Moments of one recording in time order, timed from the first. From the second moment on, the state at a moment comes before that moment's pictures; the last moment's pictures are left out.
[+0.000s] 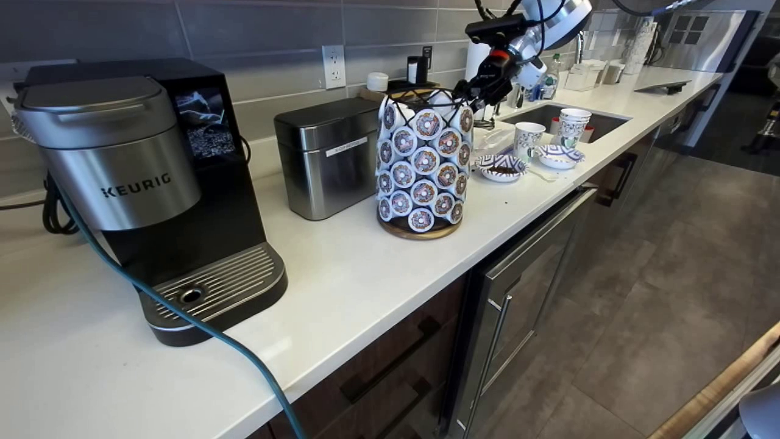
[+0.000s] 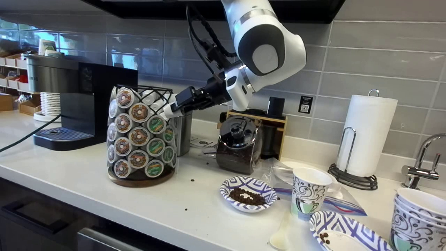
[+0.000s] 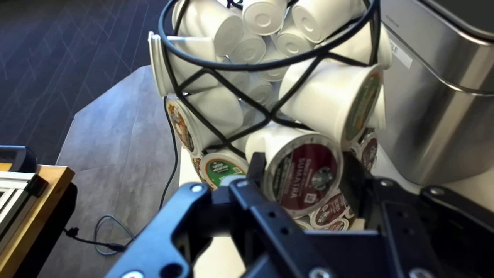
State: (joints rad) arm -0.09 0.59 -0.09 -1.39 0.92 1.44 1.18
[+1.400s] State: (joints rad) arm -0.05 0.32 -0.09 -1.72 0.77 1.74 1.15
